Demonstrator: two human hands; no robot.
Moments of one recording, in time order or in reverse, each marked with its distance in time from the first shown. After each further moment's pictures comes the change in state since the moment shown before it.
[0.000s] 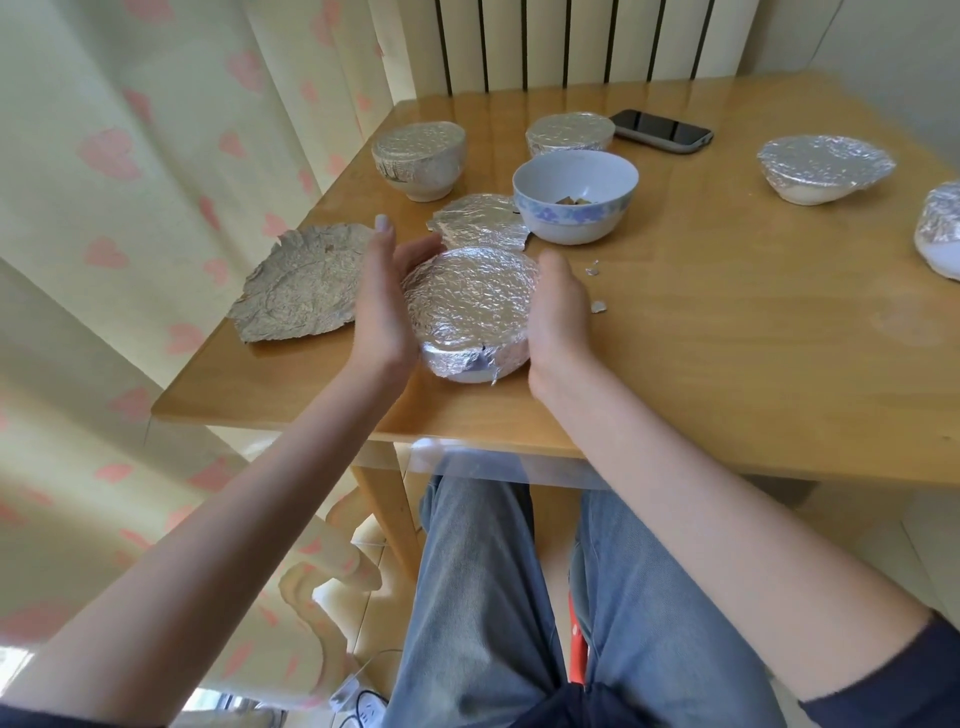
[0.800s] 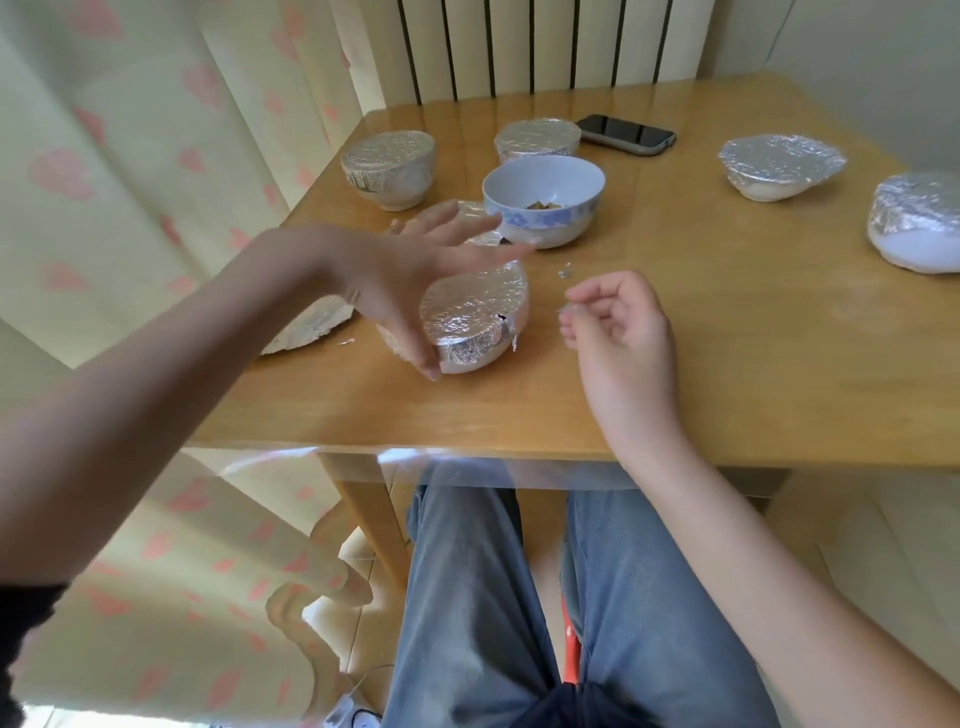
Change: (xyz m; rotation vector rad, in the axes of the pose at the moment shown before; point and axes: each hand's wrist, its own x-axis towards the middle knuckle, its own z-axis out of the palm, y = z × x) left_hand 0.039 0.073 0.011 1.624 -1.150 0.305; right_hand -0.030 0.012 -0.074 -0.266 0.079 -0.598
